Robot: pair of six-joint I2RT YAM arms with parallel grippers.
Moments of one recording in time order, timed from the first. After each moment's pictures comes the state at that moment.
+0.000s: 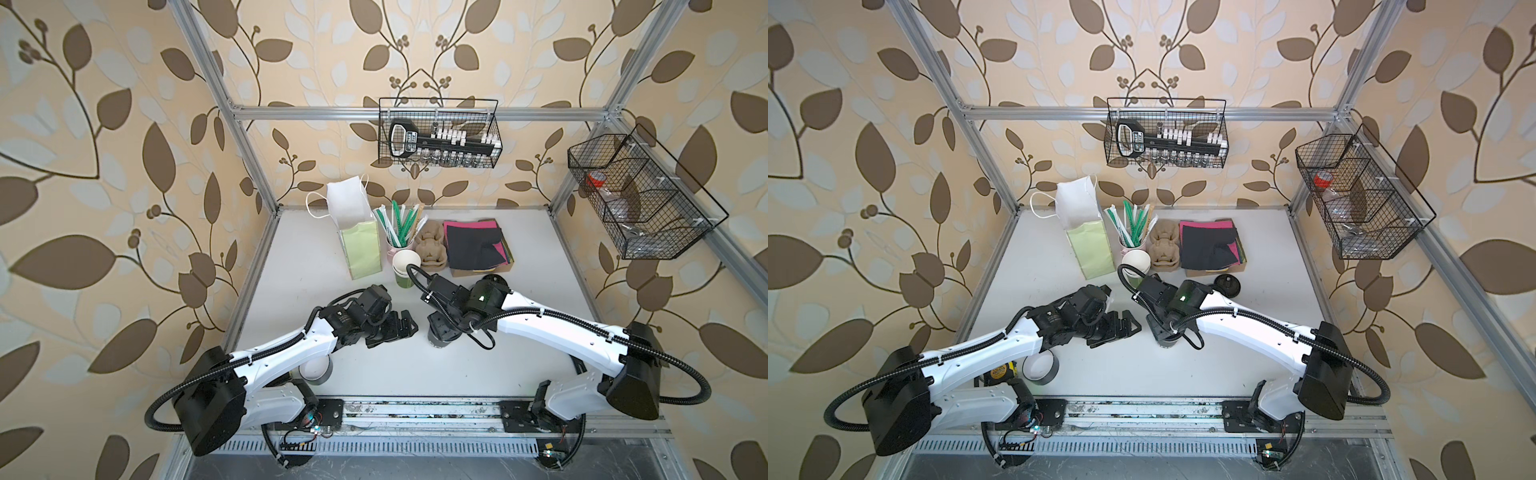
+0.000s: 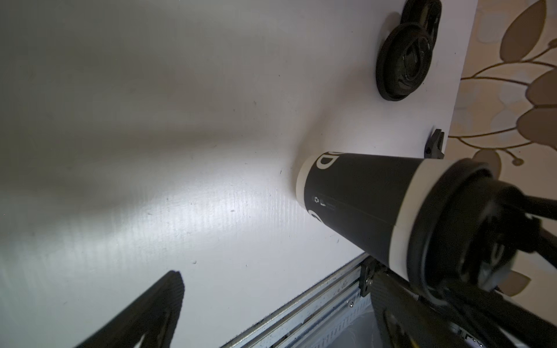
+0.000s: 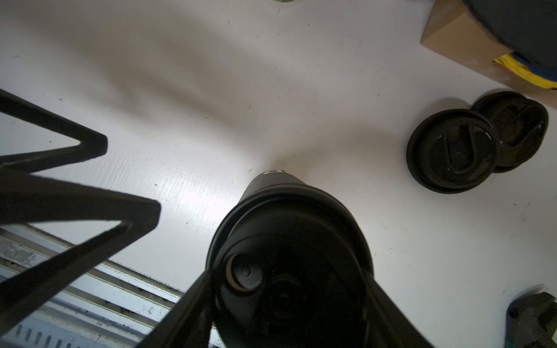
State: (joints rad) left arm -0.77 1.21 0.68 -0.38 0.28 -1.00; right arm 0.98 1.46 1.25 -1.07 0.26 0.51
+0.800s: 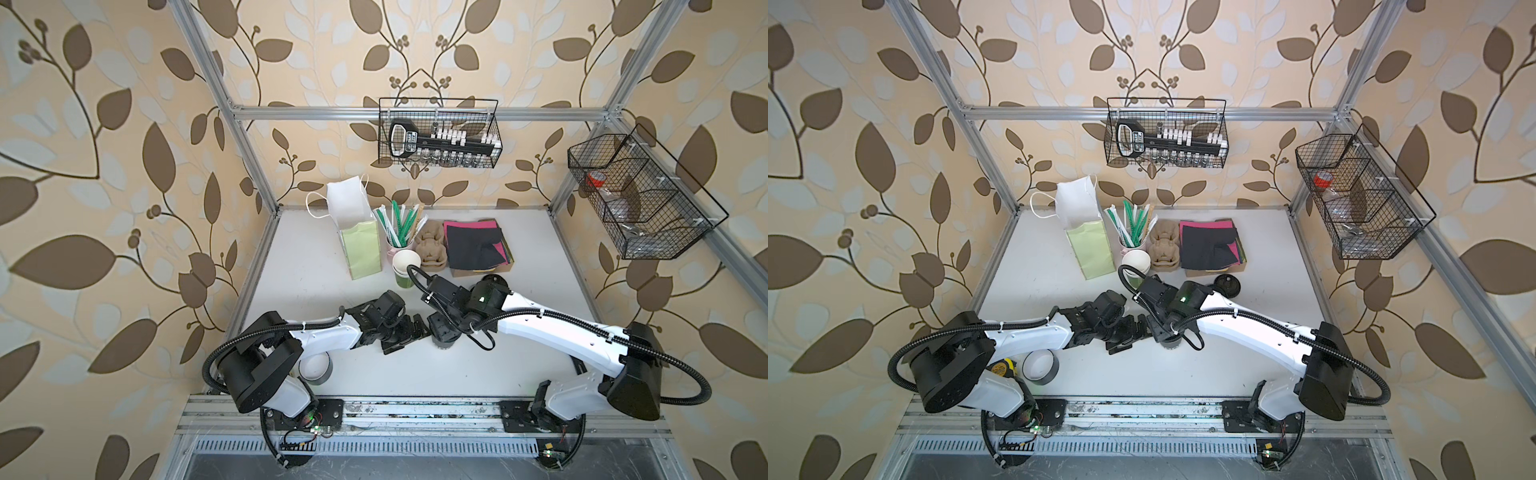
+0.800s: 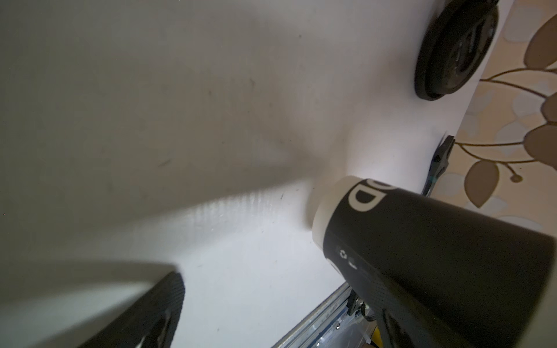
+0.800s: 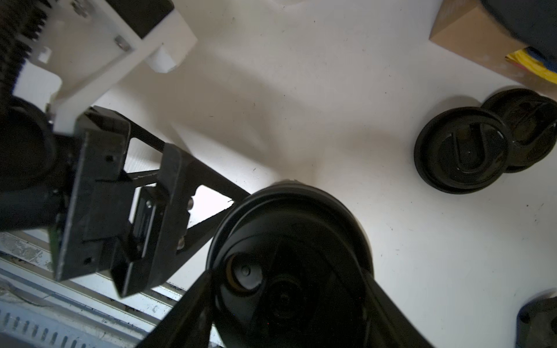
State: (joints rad) left arm -0.81 1.49 0.65 -0.06 0.37 -1.13; right arm 0.98 1.45 1.23 -1.05 0.23 0.51
